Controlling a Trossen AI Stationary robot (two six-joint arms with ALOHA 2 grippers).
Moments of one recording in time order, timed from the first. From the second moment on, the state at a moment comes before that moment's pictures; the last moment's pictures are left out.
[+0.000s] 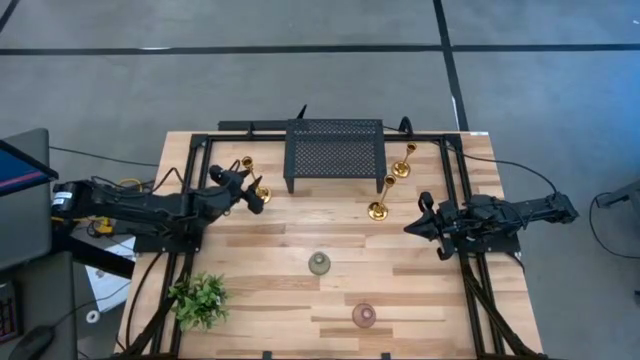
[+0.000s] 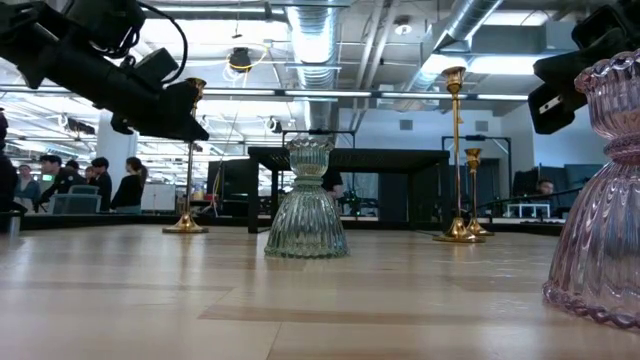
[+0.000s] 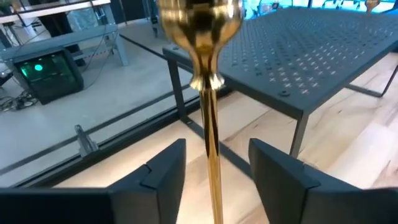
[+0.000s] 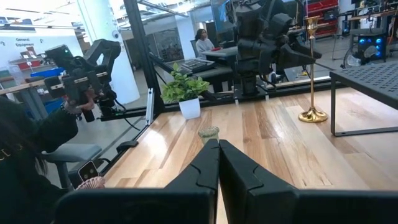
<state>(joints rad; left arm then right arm) 0.05 0.67 0.22 0.25 -0.83 -0.17 0.18 0.01 0.01 0.01 0.01 0.20</state>
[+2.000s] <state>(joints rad) 0.18 0.72 0.91 -0.10 -0.60 0.10 0.18 0.01 0.01 0.01 0.01 0.24</state>
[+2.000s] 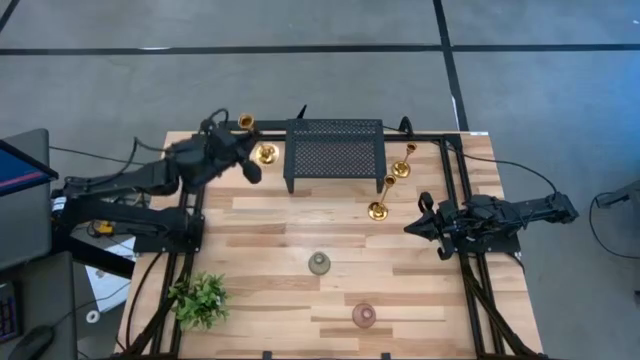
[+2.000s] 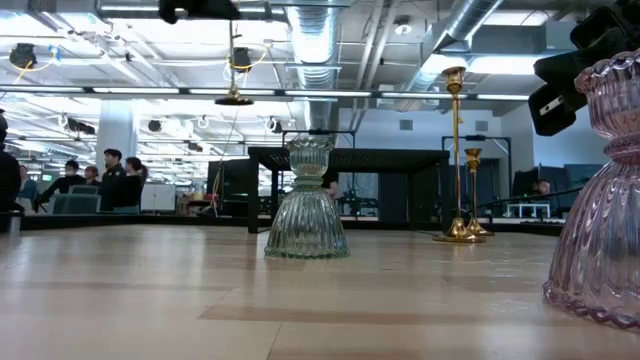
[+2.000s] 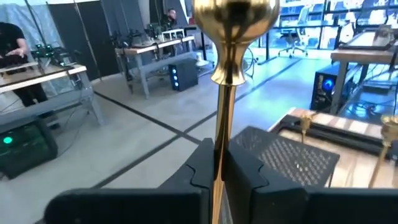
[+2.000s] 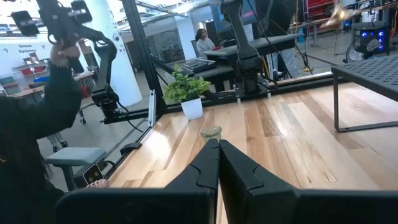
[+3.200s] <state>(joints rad) 0.61 1.43 1.23 0.23 0.04 -0.04 0.18 0.01 0.01 0.03 0.01 0.24</state>
